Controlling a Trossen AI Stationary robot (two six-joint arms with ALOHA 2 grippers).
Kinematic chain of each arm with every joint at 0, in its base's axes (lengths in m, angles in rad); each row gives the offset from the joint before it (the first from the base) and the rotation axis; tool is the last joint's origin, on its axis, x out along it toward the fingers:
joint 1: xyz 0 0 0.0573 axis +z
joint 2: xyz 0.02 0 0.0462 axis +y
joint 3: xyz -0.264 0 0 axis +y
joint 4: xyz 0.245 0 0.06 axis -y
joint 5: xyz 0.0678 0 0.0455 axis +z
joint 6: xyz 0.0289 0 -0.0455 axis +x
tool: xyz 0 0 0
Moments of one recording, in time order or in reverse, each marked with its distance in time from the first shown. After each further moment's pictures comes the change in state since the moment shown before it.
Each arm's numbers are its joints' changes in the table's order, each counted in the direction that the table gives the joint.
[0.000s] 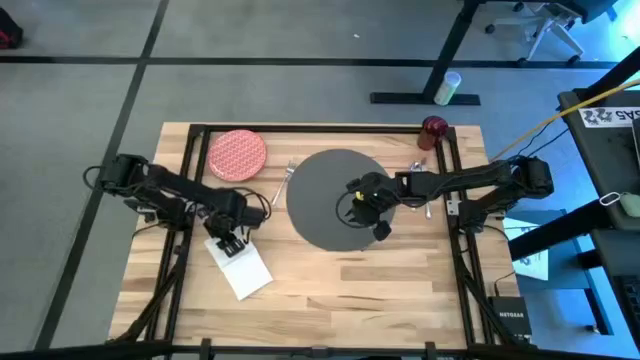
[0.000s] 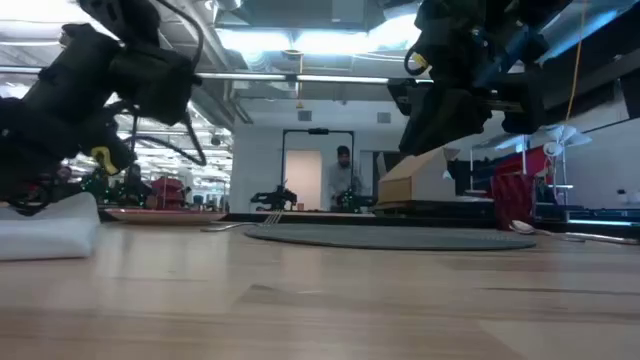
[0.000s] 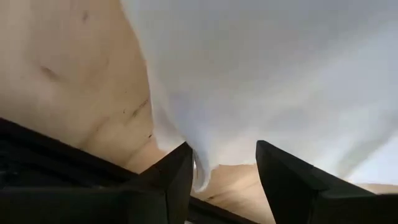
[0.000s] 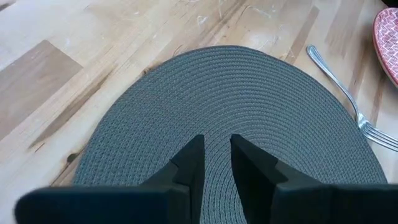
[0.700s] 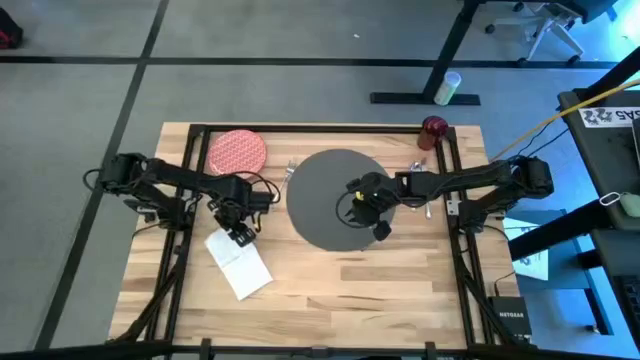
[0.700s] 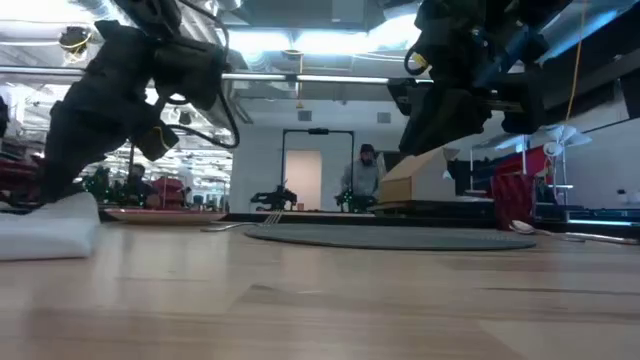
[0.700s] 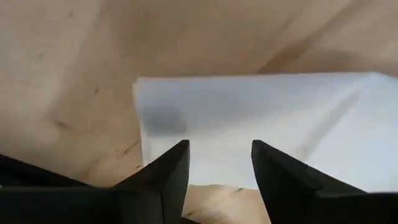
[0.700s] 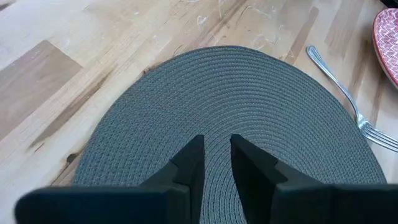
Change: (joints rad) left arm 0.108 0.000 -0.092 -0.007 0.014 0.093; right arm 0.000 0.000 0.000 0.000 0.000 -0.001
